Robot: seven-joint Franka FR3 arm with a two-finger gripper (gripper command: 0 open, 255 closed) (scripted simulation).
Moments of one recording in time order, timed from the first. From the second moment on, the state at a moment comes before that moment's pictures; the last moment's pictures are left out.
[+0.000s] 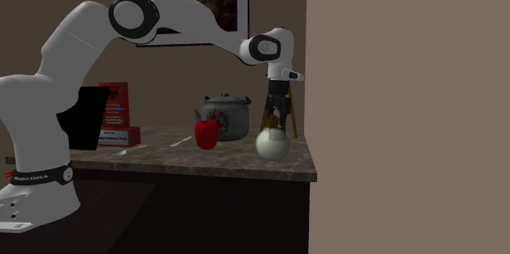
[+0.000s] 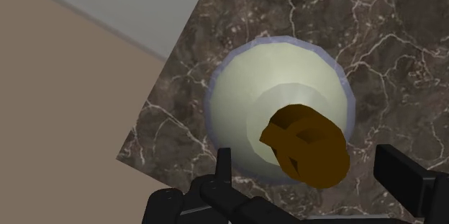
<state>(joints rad) 0.14 0.61 0.09 -1.31 -0.02 1.86 -0.07</state>
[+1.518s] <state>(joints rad) 0.14 0.59 0.09 -1.19 -0.02 1.72 -0.06</state>
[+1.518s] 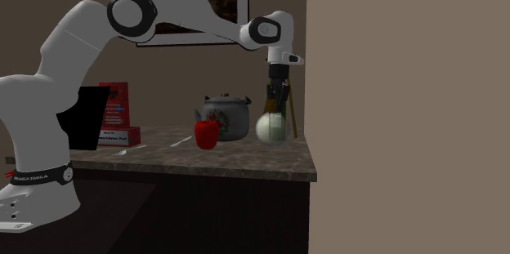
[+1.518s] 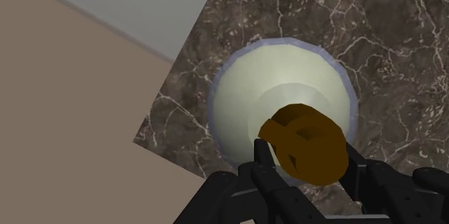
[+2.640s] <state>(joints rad) 0.16 0.10 0.12 -1.73 0.02 1.77 -0.01</state>
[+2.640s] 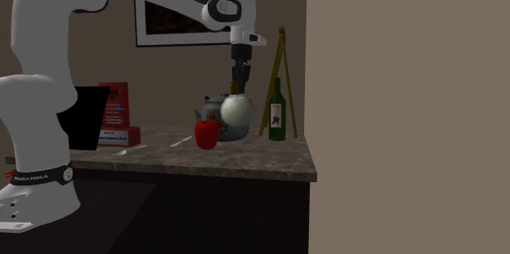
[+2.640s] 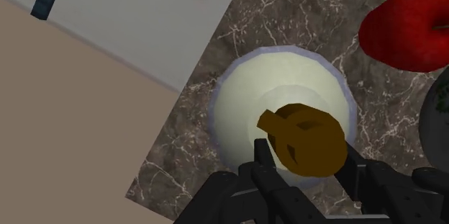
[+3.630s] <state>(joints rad) 0.22 -0.45 0.17 -2.17 0.11 1.67 0.07</state>
